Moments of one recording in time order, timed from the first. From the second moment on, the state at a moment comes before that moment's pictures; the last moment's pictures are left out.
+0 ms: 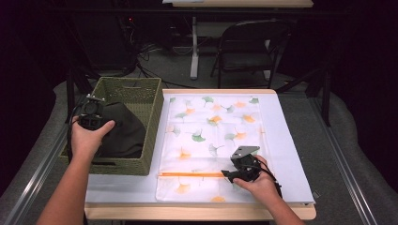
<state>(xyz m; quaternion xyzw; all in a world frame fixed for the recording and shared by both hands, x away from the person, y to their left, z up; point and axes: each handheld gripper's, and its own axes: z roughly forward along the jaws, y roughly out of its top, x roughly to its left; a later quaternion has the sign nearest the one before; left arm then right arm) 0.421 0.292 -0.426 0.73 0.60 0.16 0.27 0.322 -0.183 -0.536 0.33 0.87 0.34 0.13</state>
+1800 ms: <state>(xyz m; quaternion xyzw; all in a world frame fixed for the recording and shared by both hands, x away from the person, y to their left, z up) 0.458 0.318 -0.458 0.70 0.67 0.14 0.21 0.322 -0.181 -0.541 0.33 0.87 0.33 0.13</state>
